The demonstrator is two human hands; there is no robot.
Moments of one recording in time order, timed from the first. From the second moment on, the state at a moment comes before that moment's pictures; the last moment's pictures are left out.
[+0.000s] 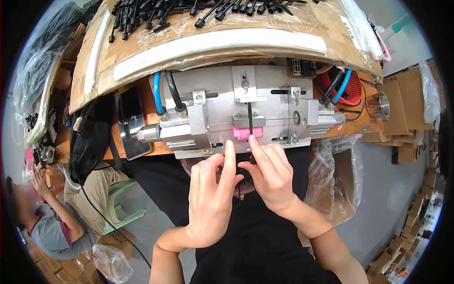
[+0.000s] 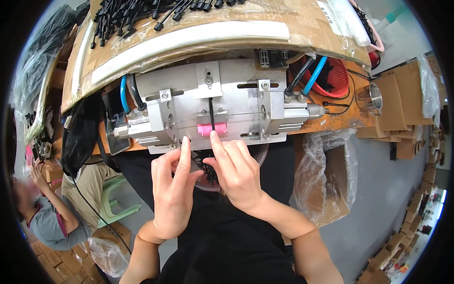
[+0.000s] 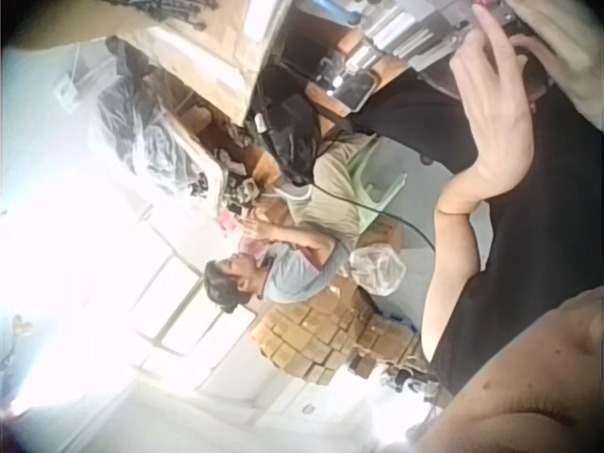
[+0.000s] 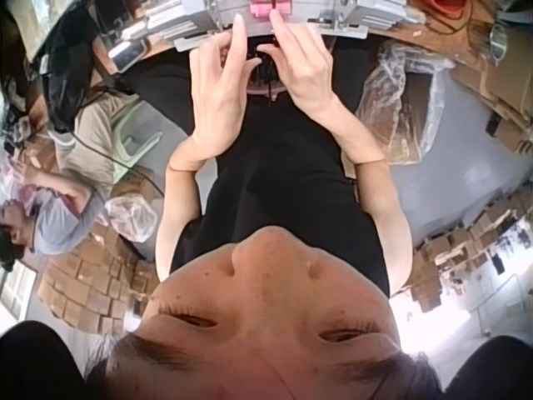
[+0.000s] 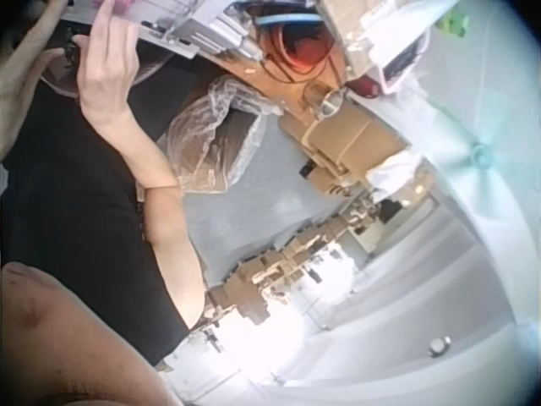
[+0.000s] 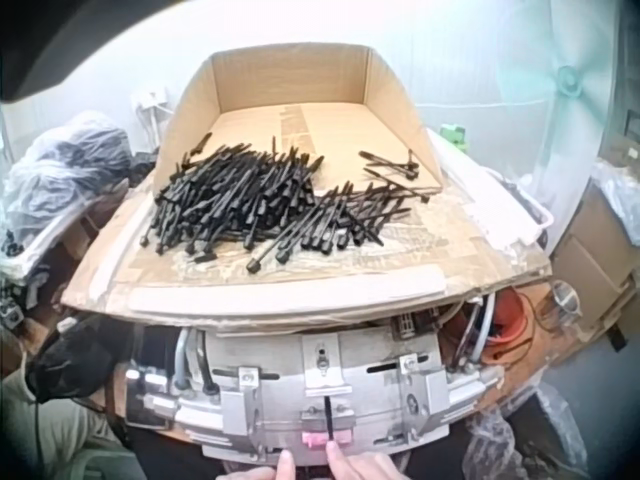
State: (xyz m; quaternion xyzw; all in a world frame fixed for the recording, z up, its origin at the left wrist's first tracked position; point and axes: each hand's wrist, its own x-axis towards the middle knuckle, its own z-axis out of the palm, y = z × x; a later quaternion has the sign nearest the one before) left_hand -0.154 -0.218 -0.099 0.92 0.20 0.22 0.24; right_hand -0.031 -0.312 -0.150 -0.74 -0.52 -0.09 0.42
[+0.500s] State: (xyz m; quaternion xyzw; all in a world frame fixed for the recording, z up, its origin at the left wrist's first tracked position) left_hand -0.103 -0.152 -0.048 0.92 0.15 0.32 0.17; right_hand -0.006 -0.311 -0.088 -0.75 -0.56 -0.12 0.32
